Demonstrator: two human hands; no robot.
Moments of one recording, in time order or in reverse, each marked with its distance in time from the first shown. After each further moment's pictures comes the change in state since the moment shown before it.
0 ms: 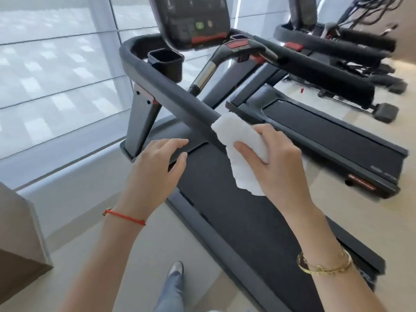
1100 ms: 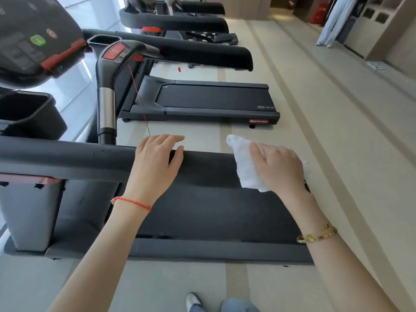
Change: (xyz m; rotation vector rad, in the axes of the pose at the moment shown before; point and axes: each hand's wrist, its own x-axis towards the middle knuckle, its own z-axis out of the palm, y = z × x) left_hand 0.204 -0.045 0.094 -0.125 -0.418 0.586; right_hand 0.022 0.065 0.060 -0.774 0.106 0.751
